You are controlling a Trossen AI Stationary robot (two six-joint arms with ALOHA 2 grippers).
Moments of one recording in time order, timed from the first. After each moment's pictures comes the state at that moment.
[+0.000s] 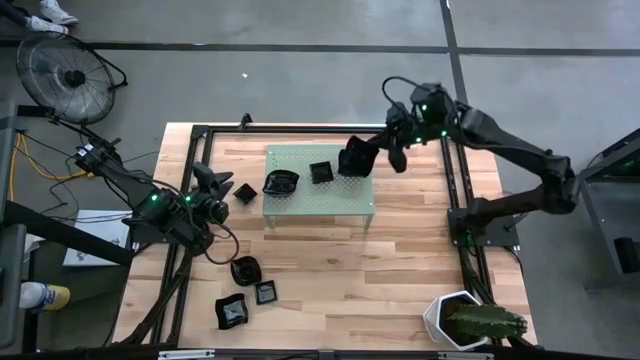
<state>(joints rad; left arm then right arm) -0.63 0.95 0.97 -1.40 -1.21 -0.03 -0.55 1.24 1.28 -0.61 -0.41 -0.08</state>
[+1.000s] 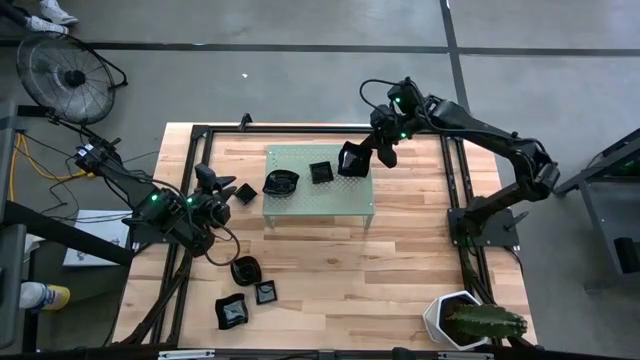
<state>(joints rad) -0.63 0.95 0.97 -1.33 -1.16 -0.03 -0.68 1.45 1.28 -0.64 -0.55 -0.30</state>
